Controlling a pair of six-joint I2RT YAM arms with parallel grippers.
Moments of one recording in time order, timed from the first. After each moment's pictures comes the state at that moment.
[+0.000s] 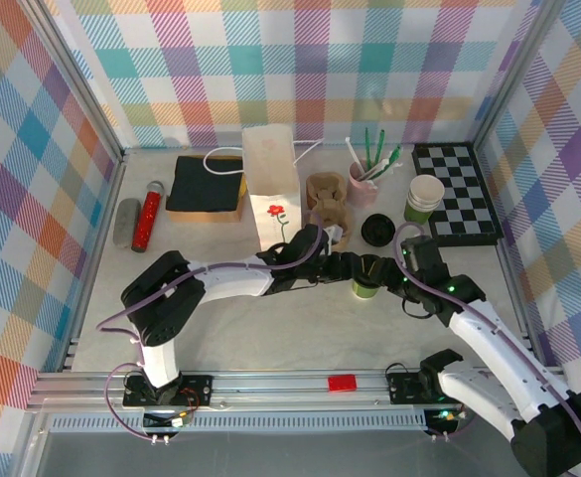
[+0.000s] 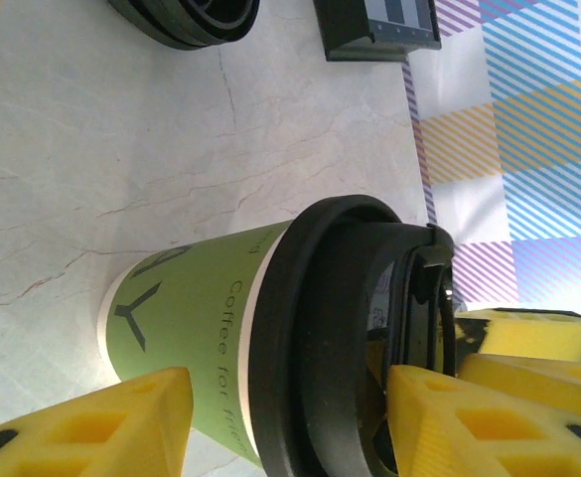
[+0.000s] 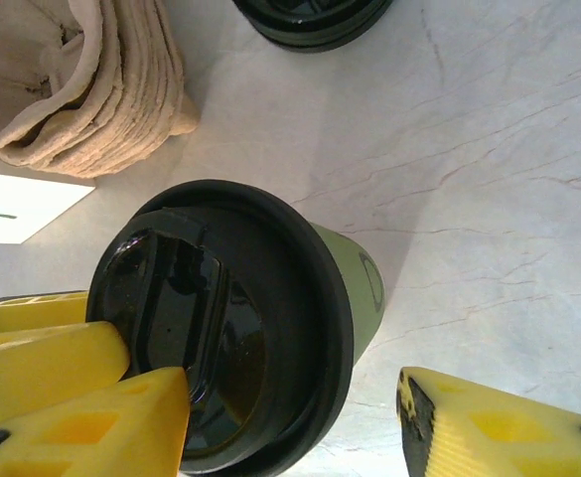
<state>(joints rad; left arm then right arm) -0.93 1.83 1.10 0.18 0.30 -0.97 0.41 0.85 0.66 -0.70 -0.01 0.78</state>
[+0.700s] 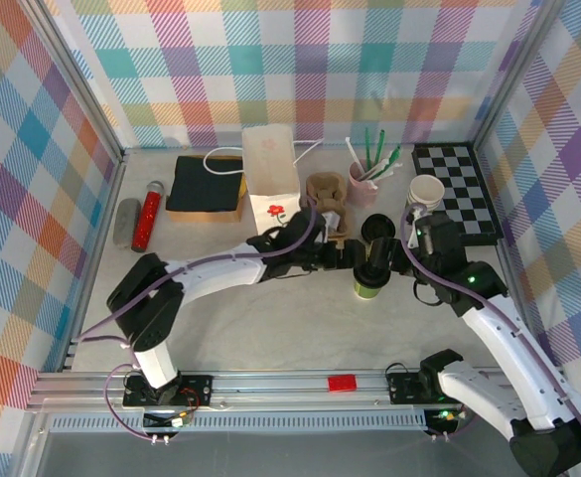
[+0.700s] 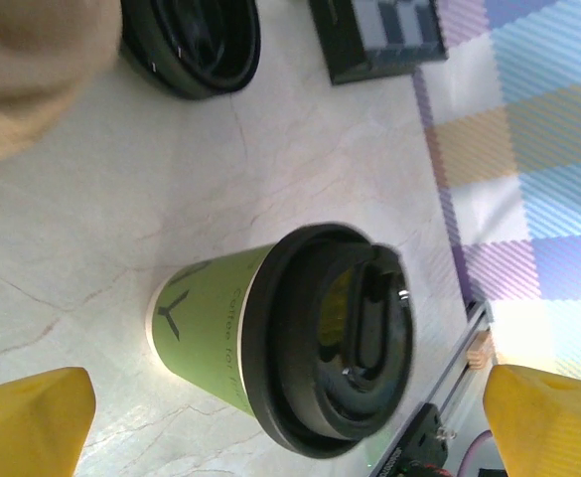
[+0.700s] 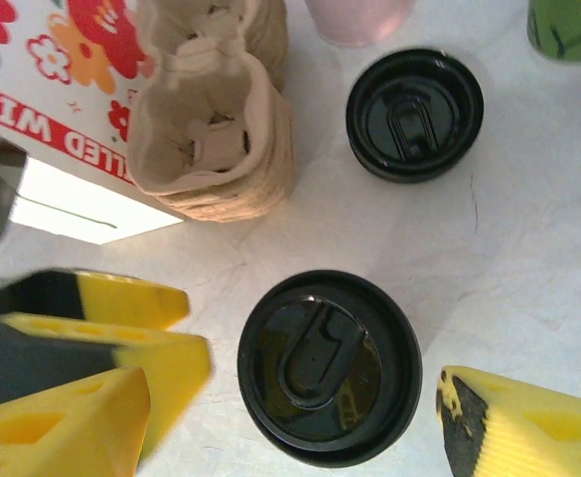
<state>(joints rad) -0.87 1.72 1.21 -0.10 0.28 -0.85 0.40 0.87 0.93 -0.81 -0.01 0.49</state>
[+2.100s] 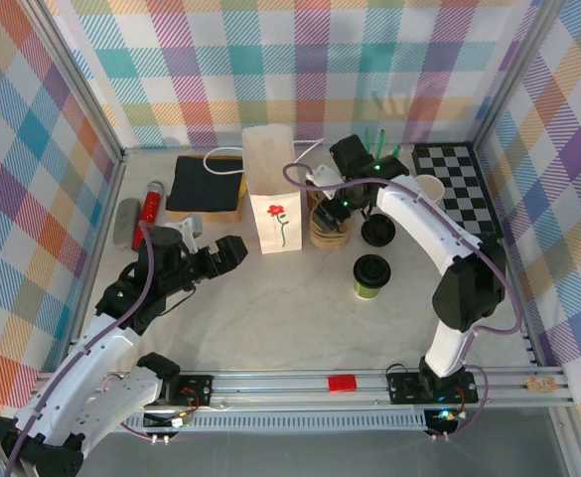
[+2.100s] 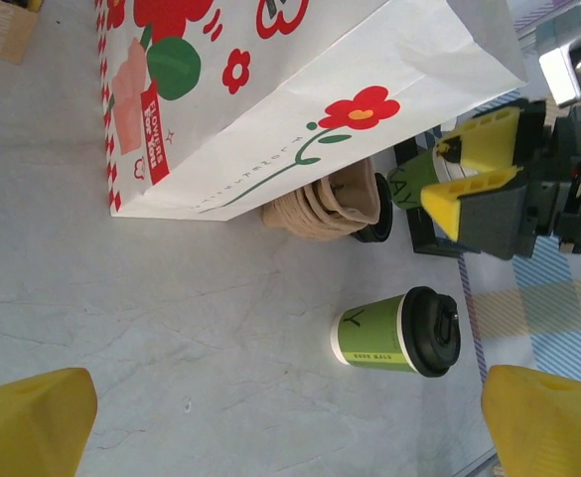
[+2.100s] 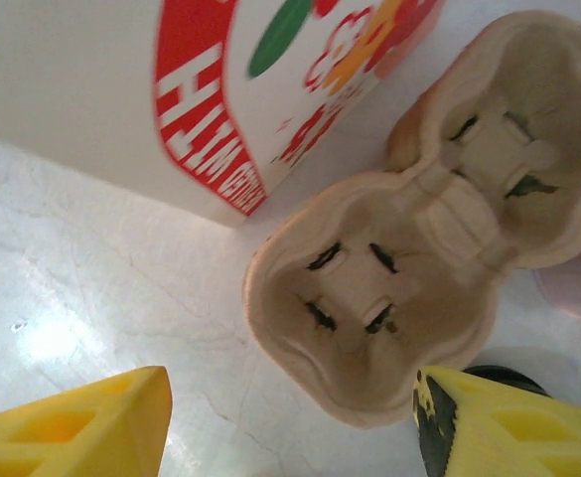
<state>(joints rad) -0.44 0.77 0.79 -0.53 0.21 -0.79 0.54 1.77 1.71 -1.03 -0.14 -0.36</state>
